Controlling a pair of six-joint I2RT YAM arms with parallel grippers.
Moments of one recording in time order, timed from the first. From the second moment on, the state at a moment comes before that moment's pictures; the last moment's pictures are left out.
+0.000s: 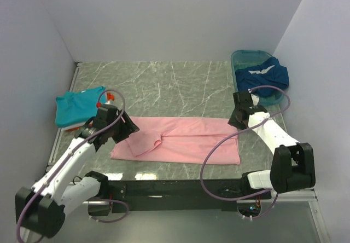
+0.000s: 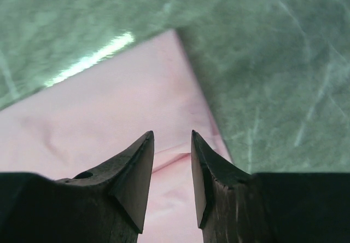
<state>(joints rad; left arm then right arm) -0.34 0.90 0.70 -0.64 0.07 -0.88 0.15 1.33 0.84 -0.62 0.26 0.60</state>
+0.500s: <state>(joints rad) -0.33 1.23 0.75 -0.47 0.00 -0.86 0.23 1.55 0.90 -0.50 0.03 0.54</state>
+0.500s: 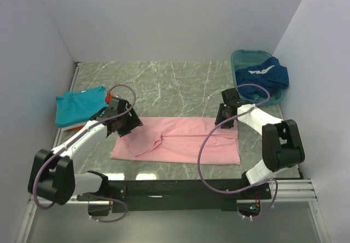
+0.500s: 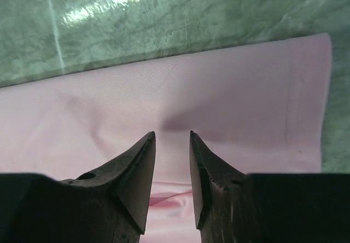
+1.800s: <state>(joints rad) -0.26 2.19 1.66 -0.41 0.09 -0.47 0.29 1.53 0.83 -0.63 -0.07 0.51</state>
